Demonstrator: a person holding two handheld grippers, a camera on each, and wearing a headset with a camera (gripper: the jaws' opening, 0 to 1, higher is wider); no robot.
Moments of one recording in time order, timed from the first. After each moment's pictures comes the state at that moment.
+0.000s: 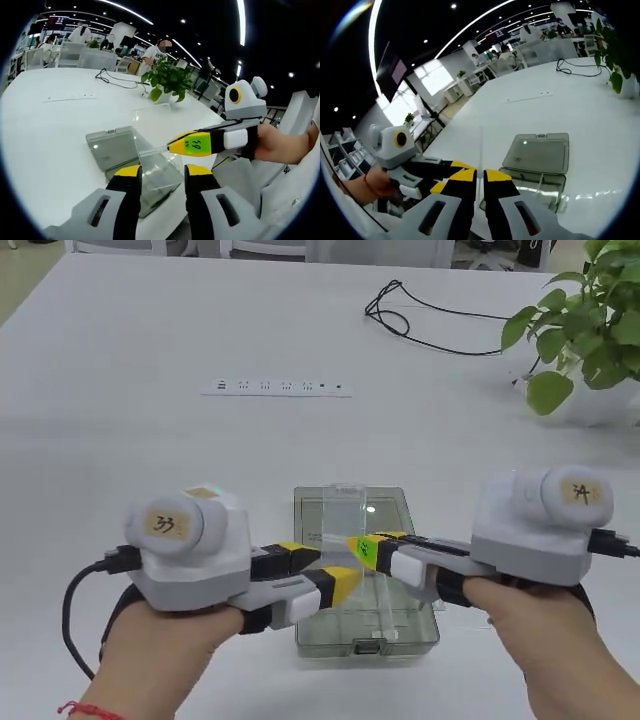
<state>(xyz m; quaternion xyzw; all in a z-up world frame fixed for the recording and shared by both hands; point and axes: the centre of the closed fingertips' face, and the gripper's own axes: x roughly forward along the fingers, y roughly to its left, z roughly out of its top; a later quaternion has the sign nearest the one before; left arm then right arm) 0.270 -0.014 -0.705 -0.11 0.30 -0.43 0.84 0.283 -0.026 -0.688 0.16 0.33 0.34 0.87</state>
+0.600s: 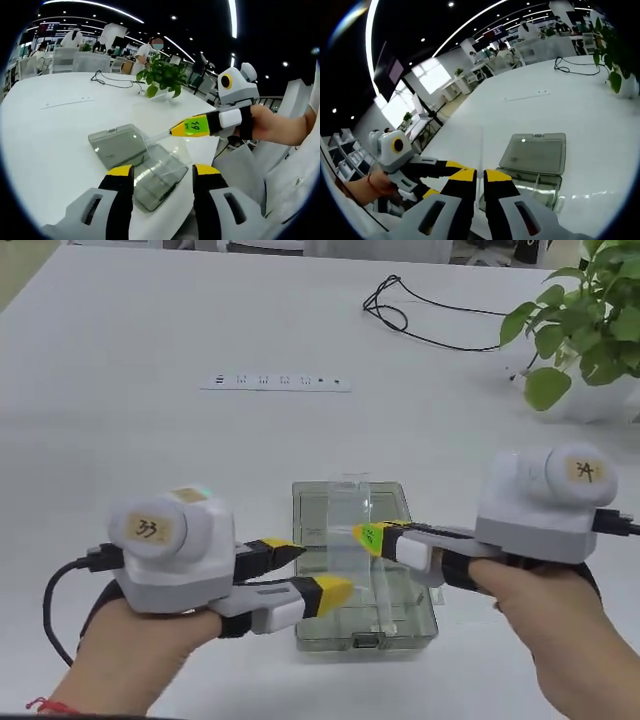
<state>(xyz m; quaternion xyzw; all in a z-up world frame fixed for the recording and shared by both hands) 0.262 0.003 -0.712 -0.06 0.29 -0.46 0.84 0.289 -0.032 -0.687 0.16 0.34 0.34 0.86</state>
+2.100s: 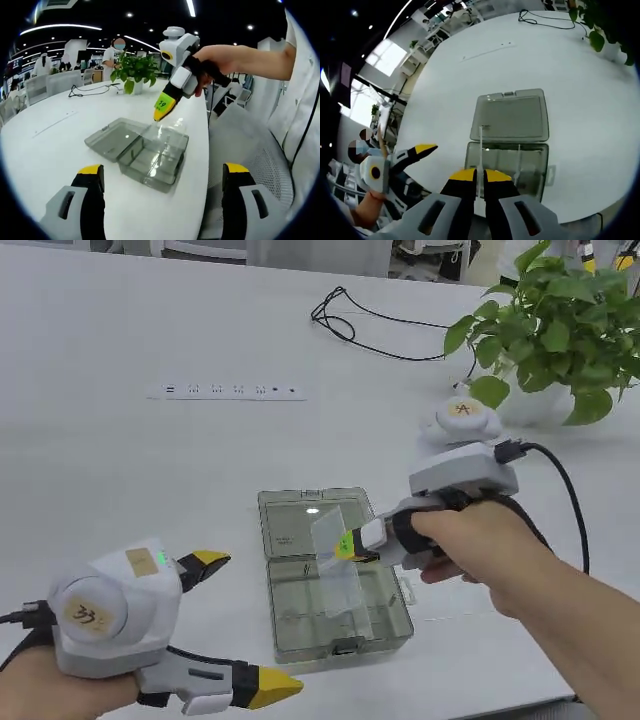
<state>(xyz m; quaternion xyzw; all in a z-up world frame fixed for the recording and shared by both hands) 0.245 0.032 -0.751 0.06 0.23 -0.56 0.79 0.294 -0.044 -0.749 0.15 0.56 0.20 0.79</state>
